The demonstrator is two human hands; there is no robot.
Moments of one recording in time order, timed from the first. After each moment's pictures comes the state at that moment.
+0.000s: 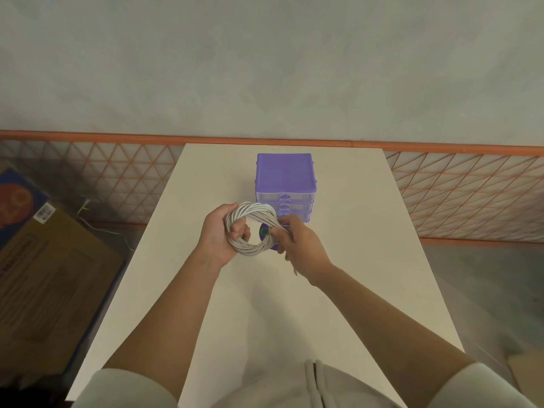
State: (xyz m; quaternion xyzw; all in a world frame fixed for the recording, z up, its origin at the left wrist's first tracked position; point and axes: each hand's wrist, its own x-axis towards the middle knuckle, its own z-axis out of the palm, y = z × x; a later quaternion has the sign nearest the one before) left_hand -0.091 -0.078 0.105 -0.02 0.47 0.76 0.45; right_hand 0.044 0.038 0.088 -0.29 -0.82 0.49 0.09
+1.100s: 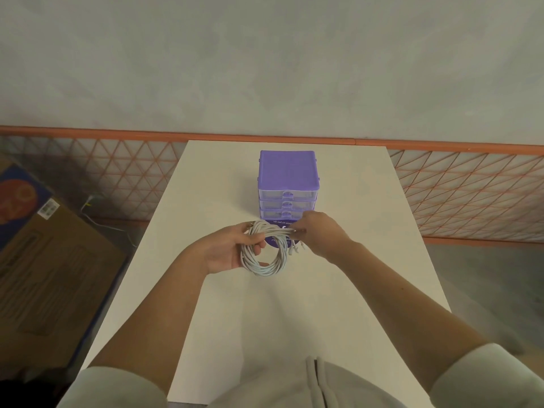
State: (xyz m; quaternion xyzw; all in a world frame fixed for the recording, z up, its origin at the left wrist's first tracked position) left_hand -0.089 -0.099 0.103 0.12 0.55 0.55 0.62; right_hand 0.041 0.081 0.109 -0.18 -0.96 0.19 -0.07
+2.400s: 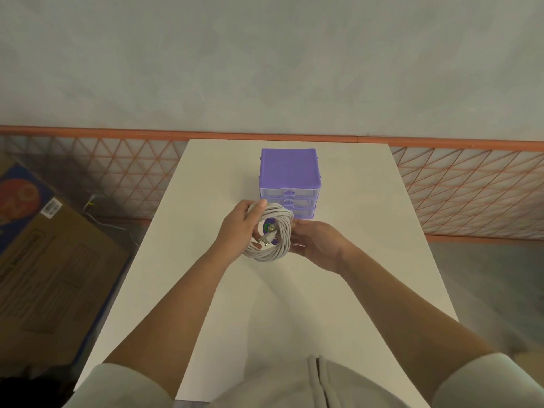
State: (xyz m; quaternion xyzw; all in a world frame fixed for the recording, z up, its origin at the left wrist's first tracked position) left_hand -0.070 -0.074 0.111 0.21 0.79 0.51 0.25; right_hand 0.046 0.072 0.083 -0.21 -0.51 0.83 -0.03
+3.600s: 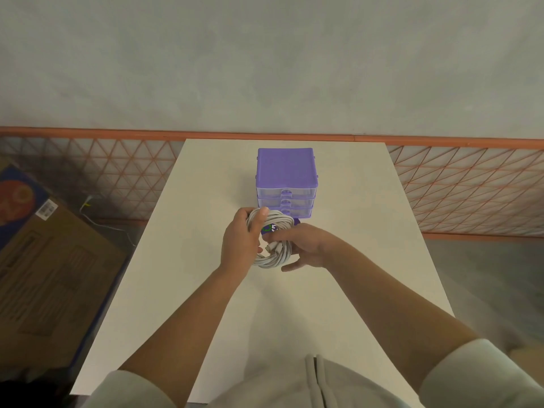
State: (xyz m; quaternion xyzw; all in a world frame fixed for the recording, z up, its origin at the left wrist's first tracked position) left_hand -0.048 -0.067 0.088 0.20 0.81 0.54 0.14; right_hand 0.033 0.060 0.098 -0.32 -0.61 0.71 -0.16
